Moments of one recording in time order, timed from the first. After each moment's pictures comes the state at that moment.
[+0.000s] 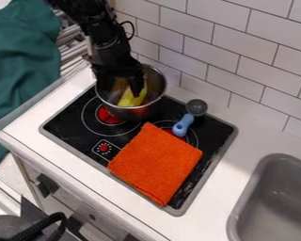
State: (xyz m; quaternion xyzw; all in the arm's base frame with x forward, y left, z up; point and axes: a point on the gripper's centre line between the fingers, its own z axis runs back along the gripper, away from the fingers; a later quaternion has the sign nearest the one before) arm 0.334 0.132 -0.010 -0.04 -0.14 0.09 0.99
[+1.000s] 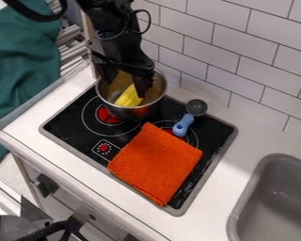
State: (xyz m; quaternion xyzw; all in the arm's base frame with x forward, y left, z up) arm 0.285 0.071 0.060 0.01 -0.17 0.03 0.98
